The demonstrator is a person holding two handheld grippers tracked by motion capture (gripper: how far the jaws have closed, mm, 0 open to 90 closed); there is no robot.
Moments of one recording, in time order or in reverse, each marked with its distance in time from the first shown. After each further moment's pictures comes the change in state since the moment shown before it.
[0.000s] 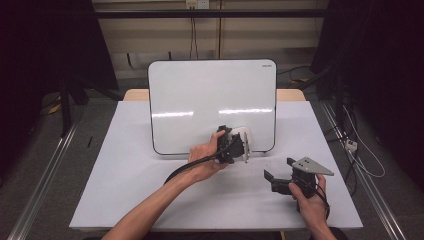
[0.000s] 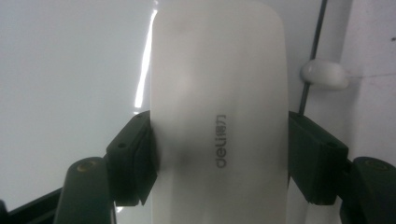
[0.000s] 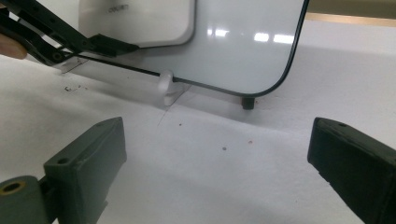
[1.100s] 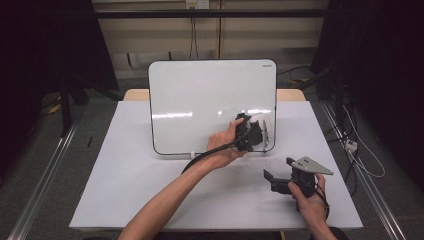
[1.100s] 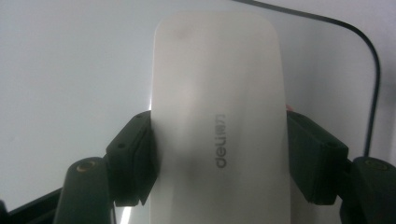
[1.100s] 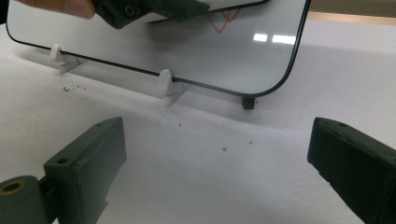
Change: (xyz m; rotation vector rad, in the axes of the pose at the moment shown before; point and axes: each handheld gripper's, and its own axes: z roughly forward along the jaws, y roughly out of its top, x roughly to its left) left arm 0.014 0.054 0.023 -0.117 0.027 0.026; right arm 0.000 0.000 0.002 0.002 0.000 0.007
